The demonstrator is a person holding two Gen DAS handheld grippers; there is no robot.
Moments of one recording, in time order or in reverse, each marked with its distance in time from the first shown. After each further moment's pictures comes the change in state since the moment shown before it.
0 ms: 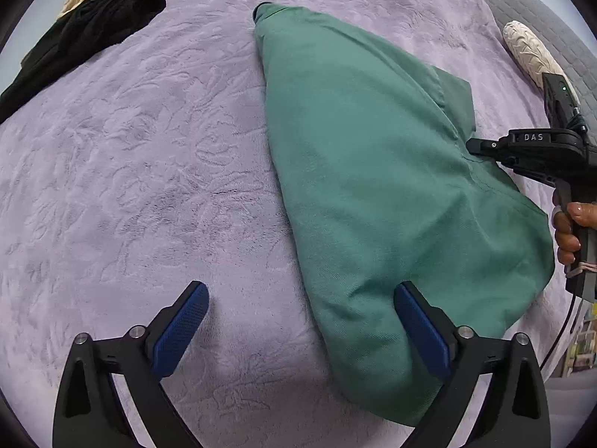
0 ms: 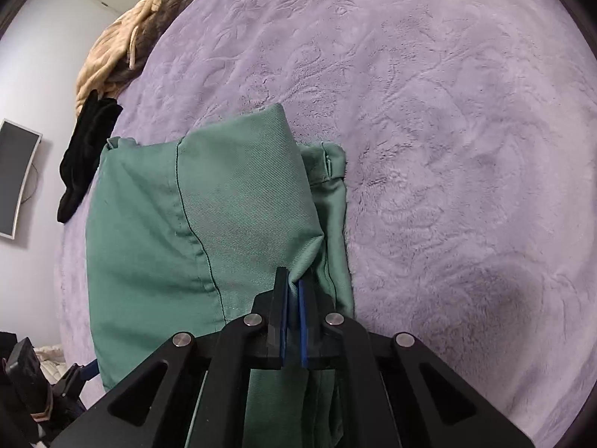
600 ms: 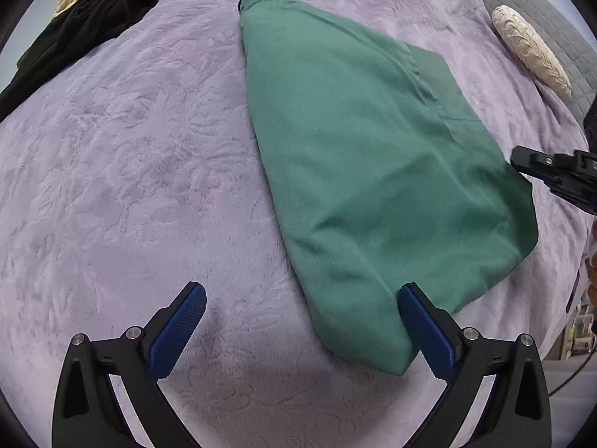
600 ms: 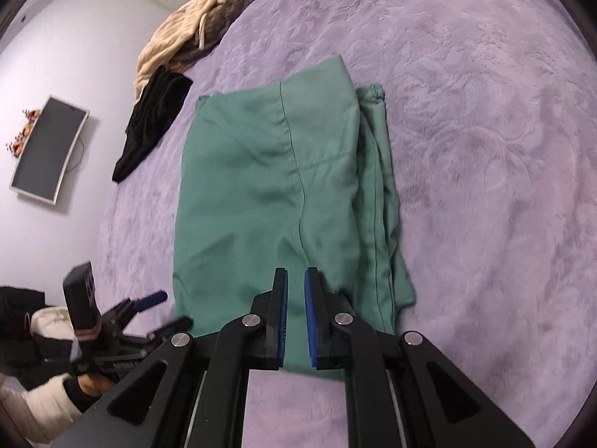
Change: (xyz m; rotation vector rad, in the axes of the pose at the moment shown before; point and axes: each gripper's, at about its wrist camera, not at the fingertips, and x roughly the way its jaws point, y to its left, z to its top) left arm -0.019 -0.009 -0.027 0.034 0.052 -0.012; right arm -0.088 0.030 -0.109 -0.093 0.060 0.087
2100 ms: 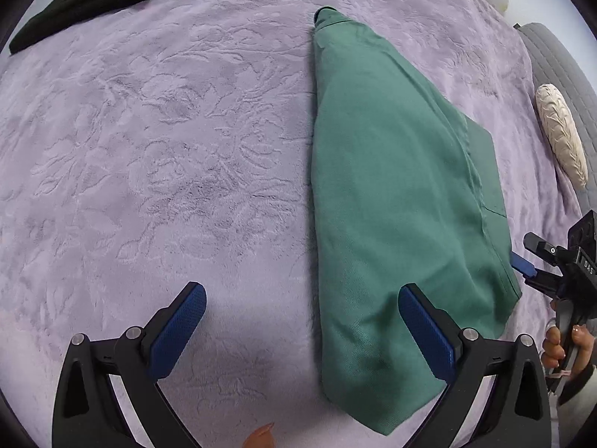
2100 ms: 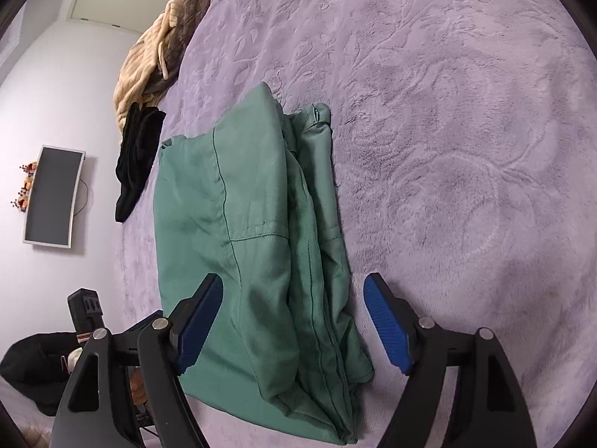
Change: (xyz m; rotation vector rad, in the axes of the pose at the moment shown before) left arm 0.004 0.056 0.047 -0.262 0.006 -0.077; right arm 0.027 -0.074 0.073 0.199 0.024 0.153
